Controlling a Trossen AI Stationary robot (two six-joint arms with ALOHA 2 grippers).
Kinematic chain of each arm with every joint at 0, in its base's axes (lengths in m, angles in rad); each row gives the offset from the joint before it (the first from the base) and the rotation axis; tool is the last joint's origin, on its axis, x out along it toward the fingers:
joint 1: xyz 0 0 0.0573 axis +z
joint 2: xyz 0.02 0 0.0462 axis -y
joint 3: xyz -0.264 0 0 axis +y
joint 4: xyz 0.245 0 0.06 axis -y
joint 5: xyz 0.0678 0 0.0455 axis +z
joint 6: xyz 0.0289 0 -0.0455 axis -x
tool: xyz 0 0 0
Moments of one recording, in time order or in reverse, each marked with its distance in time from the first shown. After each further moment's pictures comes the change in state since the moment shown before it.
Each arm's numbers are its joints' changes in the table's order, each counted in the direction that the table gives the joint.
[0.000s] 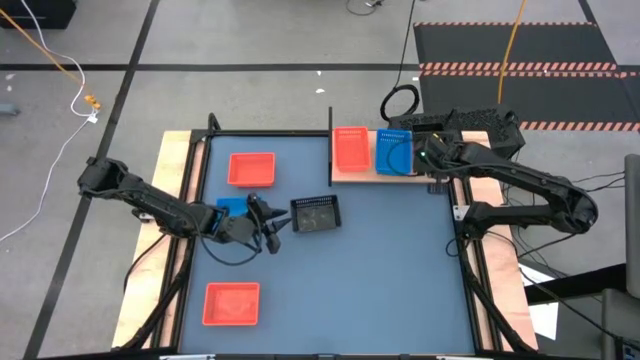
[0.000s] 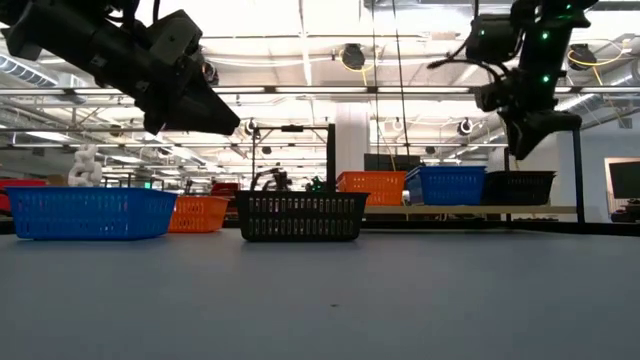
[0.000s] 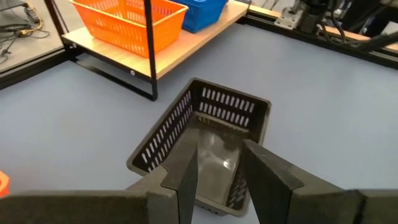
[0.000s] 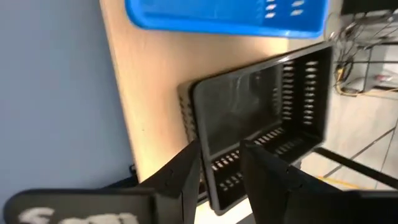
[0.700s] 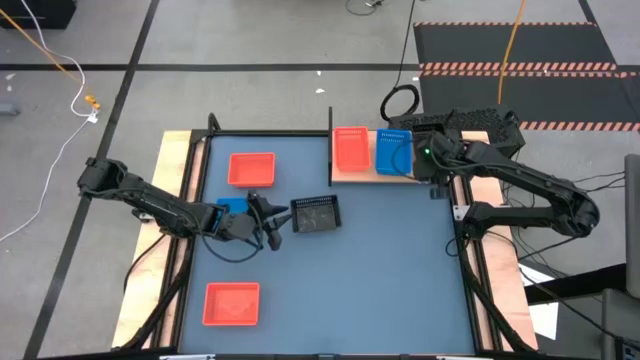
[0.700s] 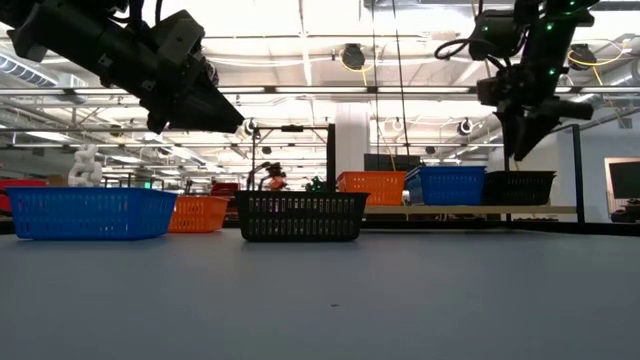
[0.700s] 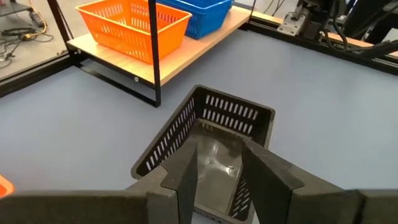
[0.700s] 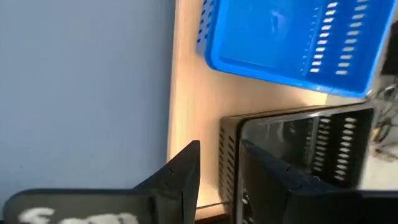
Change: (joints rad) left arm 0.020 0.000 0.000 0.024 0.000 -0.018; right arm -0.028 0.022 -0.010 -0.010 0.236 0.172
